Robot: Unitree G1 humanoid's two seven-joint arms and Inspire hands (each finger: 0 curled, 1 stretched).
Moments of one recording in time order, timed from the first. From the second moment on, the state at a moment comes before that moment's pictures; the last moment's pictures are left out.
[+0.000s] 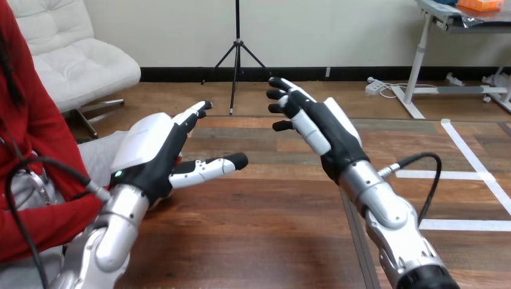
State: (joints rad) left arm -0.19 0.42 -0.17 0.16 0.49 -0.14 0.03; right arm -0.54 -0.12 0.05 0.77 -0.04 -0.42 0.22
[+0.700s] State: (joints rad) left arm -0.12 0.32 -0.07 0.35 0.08 -0.57 -0.03; right arm -0.39 -0.12 -0.03 0.72 0.14 -0.49 0.39
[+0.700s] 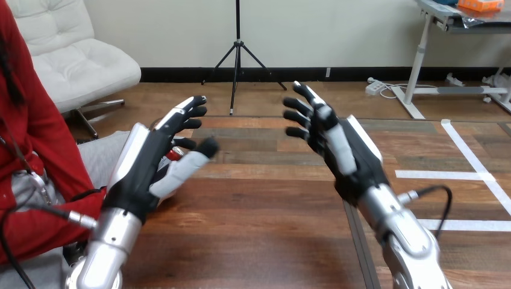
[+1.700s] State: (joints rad) left arm -0.13 0.21 0.06 0.84 -0.13 -0.85 -0.23; right arm -0.32 -0.10 -0.15 0.94 0.23 -0.68 0.45
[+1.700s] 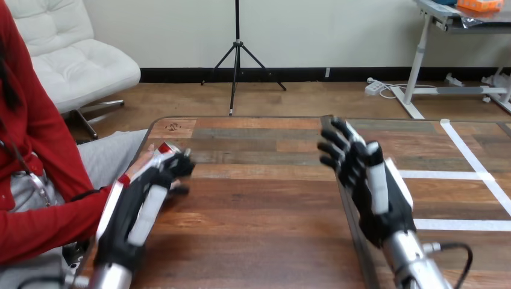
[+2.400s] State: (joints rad) left arm -0.19 0.17 0.15 1.06 -0.18 -0.91 -0.29; right arm -0.31 -0.08 -0.19 1.06 0.23 -0.76 0.46
